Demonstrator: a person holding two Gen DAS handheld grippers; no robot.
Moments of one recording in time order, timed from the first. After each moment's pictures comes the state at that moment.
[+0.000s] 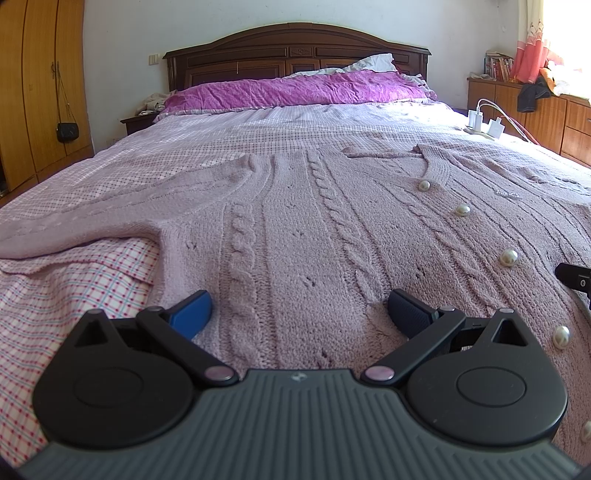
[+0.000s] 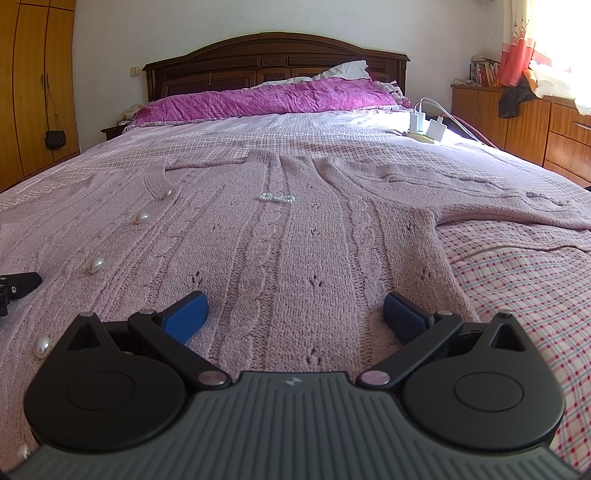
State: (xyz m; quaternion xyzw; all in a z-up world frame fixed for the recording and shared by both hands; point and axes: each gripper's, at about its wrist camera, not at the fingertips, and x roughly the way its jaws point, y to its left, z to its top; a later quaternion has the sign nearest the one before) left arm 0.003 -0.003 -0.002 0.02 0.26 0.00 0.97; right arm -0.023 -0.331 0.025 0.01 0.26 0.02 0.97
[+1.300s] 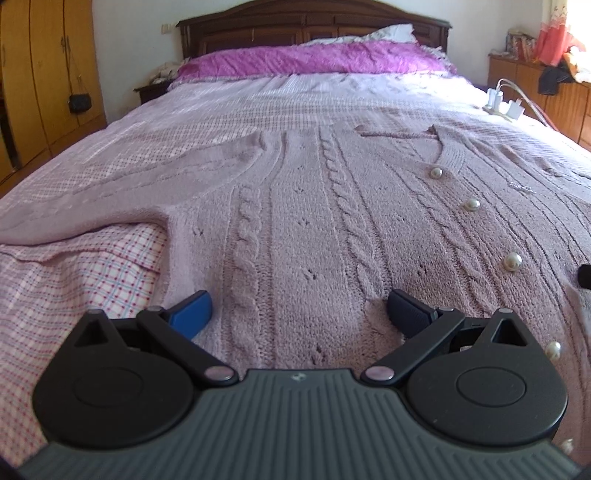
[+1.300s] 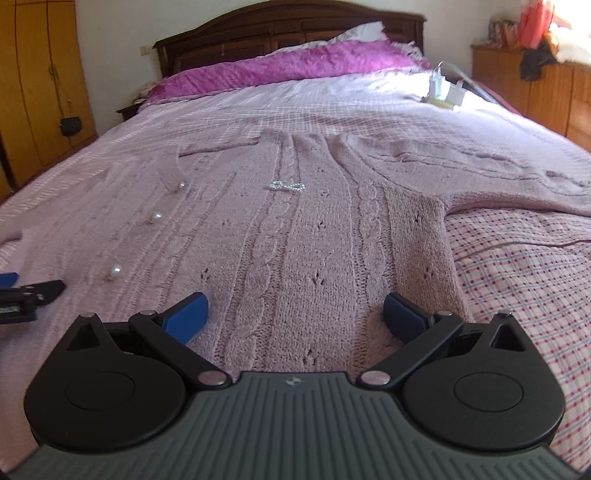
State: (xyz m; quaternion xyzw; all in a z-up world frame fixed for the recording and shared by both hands) left arm 0.020 -0.007 0.016 0.01 0.33 0.04 0.94; right arm -0.008 -0.365 0.055 0.07 0.32 0.08 0.94
